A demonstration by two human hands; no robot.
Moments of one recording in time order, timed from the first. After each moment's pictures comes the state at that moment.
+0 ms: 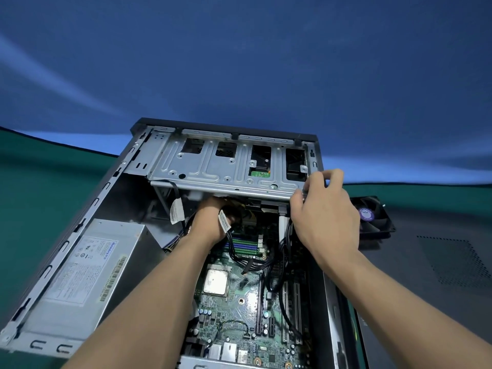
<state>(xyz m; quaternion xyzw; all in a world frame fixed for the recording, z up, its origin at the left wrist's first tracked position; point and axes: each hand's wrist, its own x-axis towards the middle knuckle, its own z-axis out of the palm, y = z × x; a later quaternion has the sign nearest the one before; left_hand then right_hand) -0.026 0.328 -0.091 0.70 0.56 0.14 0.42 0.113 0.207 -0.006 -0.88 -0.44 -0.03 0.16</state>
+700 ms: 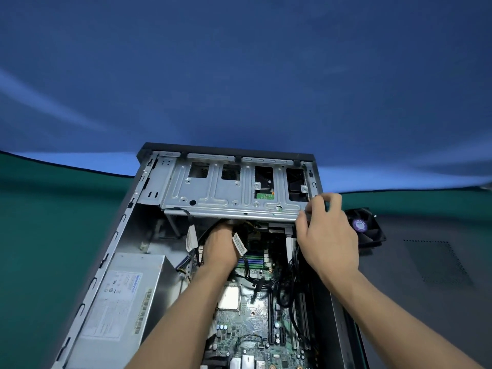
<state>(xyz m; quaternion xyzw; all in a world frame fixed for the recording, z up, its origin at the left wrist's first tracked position) -0.029 0.309 -0.069 0.77 0.57 0.01 0.28 0.109 0.208 -0.001 -0.89 -0.43 -0.02 0.13</state>
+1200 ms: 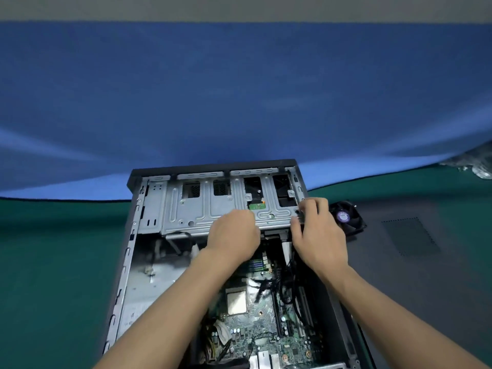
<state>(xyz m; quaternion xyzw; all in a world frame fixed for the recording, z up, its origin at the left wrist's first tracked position) -0.014 0.322 0.030 0.90 0.38 -0.04 0.19 0.105 0.208 0.012 -0.90 -0.40 0.03 0.17</state>
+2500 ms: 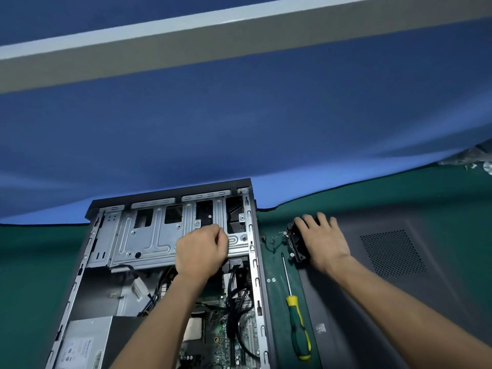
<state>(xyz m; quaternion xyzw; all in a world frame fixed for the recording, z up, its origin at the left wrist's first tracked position) 0.048 0.310 -0.008 0.89 0.44 0.11 0.09 0.254 0.176 -0.016 -0.81 -0.55 0.12 -0.19</state>
